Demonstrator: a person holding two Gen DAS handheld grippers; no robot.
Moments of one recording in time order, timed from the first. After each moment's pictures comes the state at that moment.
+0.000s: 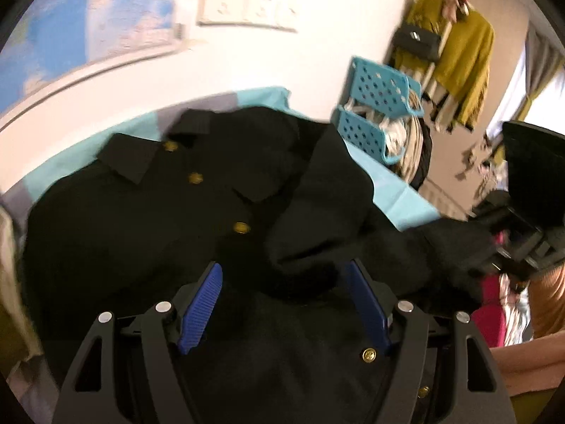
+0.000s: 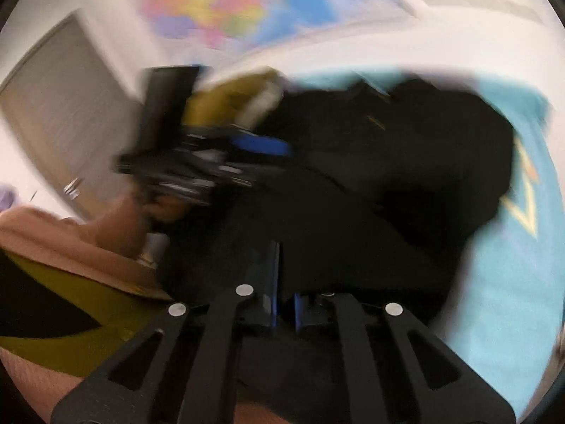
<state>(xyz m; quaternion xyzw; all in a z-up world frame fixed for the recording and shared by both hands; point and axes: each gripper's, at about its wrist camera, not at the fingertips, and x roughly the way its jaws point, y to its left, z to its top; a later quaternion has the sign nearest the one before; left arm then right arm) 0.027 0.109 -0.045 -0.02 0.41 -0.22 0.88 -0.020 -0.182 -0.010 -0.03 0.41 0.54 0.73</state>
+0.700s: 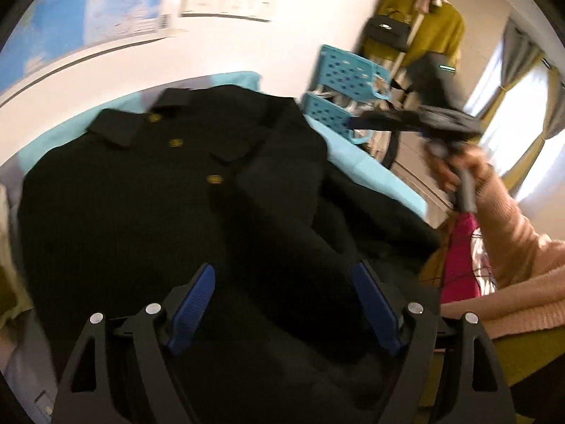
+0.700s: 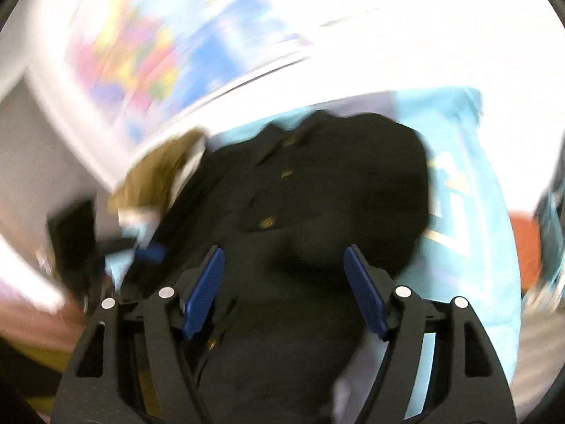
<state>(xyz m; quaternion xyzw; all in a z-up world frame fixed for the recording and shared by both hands) -0.028 0.105 -0.051 -0.01 0.43 -0.29 0.86 0.083 -0.250 -0.026 0.08 0.43 0.38 0.81</state>
